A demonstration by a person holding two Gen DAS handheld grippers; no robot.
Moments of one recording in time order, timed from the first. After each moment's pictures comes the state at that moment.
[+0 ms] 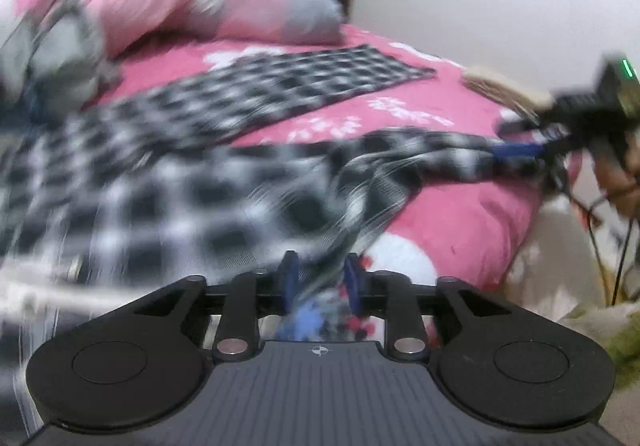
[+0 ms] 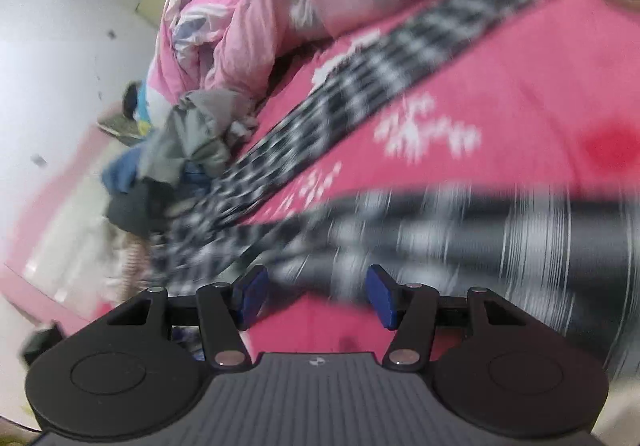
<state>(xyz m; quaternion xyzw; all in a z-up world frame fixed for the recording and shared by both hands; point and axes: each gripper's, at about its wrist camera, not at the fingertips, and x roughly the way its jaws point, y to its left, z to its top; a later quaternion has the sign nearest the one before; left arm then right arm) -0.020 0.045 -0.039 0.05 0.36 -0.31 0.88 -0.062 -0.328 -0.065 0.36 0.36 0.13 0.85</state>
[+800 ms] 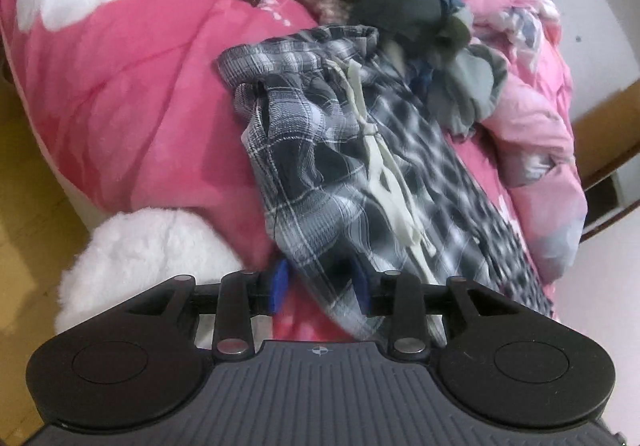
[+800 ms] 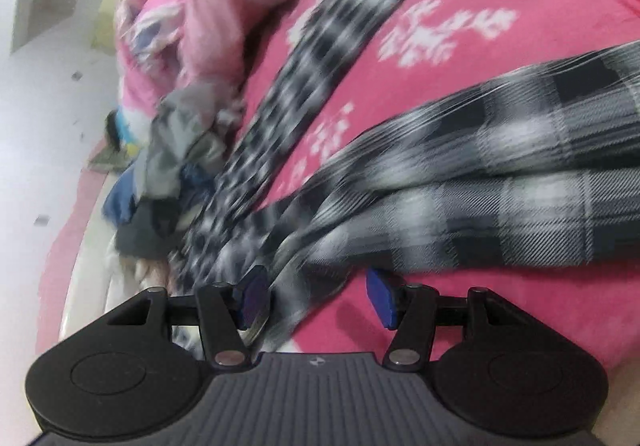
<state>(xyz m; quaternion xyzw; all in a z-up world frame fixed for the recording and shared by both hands) -0.046 0.255 -0.086 -0.40 0.34 0.05 0.85 -0.010 -0.290 -0.099 0.46 0.39 0.09 0.79</state>
